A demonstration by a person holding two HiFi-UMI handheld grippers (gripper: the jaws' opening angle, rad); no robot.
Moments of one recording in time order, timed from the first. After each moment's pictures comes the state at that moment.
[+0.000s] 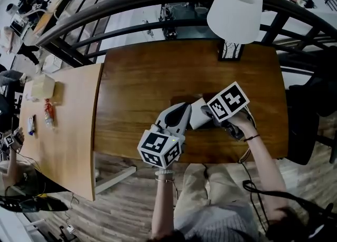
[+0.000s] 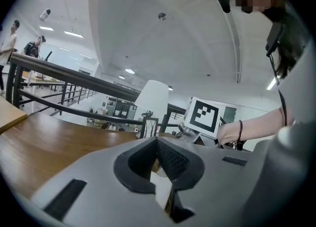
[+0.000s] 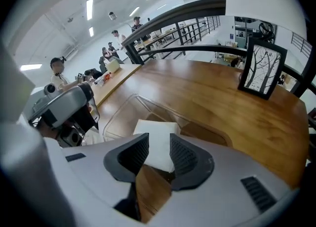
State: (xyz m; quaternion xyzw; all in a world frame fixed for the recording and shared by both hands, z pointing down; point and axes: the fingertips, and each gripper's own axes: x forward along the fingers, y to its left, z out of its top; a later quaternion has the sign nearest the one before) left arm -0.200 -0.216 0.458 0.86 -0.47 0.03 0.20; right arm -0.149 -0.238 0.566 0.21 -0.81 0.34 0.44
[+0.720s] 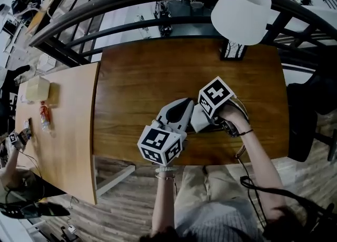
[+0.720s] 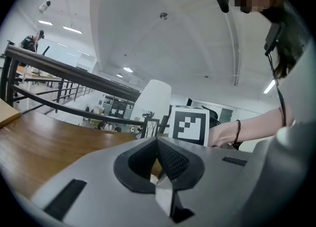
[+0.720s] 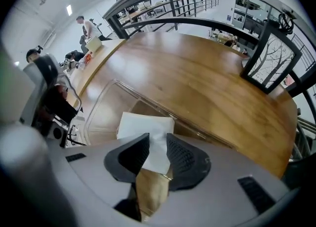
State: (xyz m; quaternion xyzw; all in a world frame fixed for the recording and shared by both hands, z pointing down) left arm -0.209 -0.240 0.460 0.87 -0.45 0.02 0.20; right arm -0.152 -0.242 0.602 0.22 -0.71 0.35 0.57
